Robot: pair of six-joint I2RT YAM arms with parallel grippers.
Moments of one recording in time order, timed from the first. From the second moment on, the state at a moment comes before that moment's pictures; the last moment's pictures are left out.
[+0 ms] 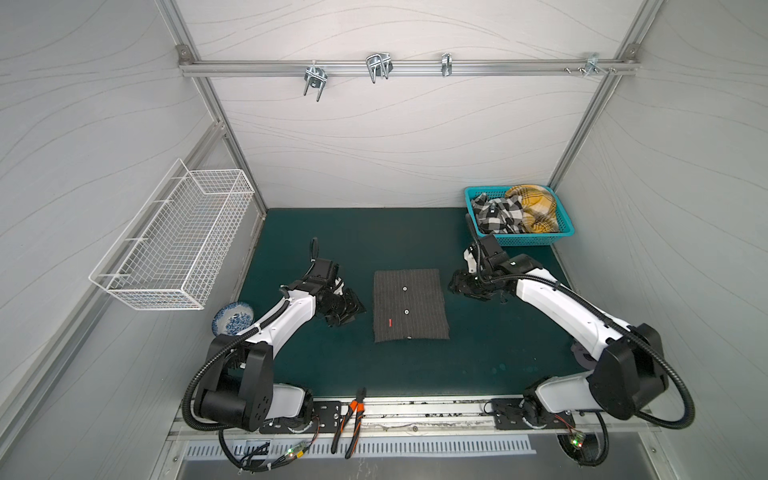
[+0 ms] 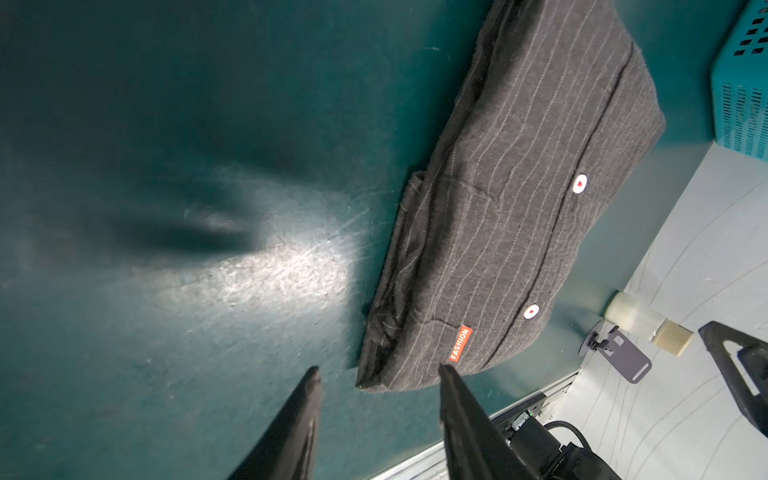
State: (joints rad) left arm -0.20 1.36 0.77 -0.63 0.47 -0.72; right arm 0.52 1.40 1.11 -0.81 -0.17 0.58
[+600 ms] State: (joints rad) left arm -0.20 1.36 0.67 -0.45 0.61 -0.83; right arm 0.54 1.41 1.09 -0.85 -0.27 0.65
